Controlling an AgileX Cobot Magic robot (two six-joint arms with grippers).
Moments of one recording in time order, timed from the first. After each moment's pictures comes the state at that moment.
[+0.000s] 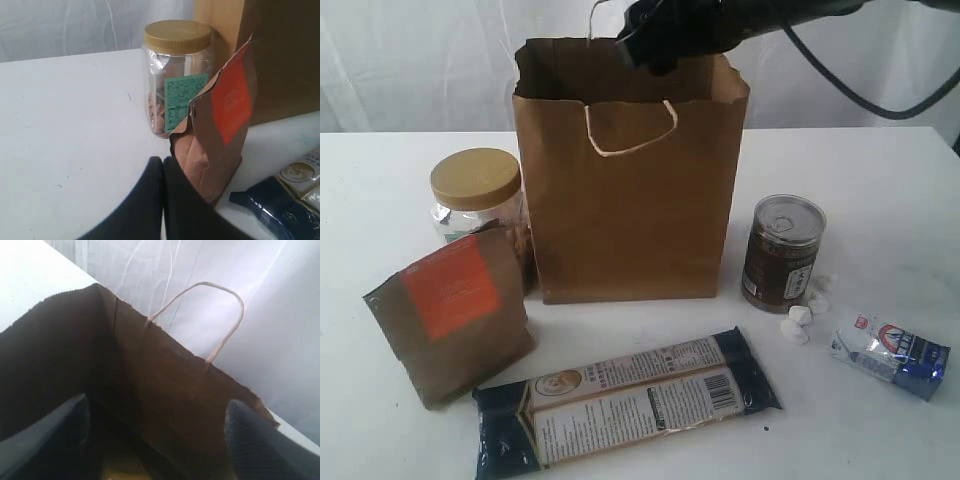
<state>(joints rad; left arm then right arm) -0.28 0.00 0.02 -0.20 0.25 0.18 0.50 1.63 -1.46 0.18 0.38 -0.39</state>
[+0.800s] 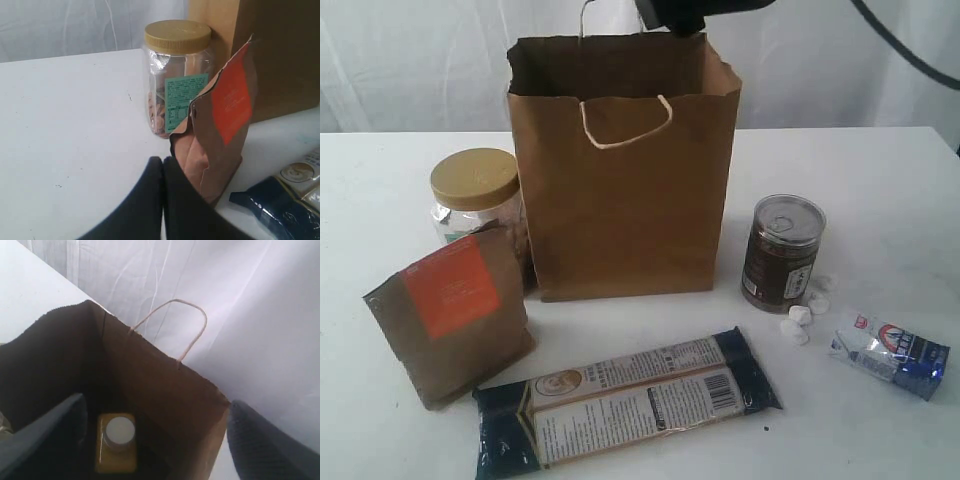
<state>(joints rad) -0.28 0.00 0.02 -0.20 0.25 0.18 0.50 1.51 -1.46 0.09 0.44 -0.33</state>
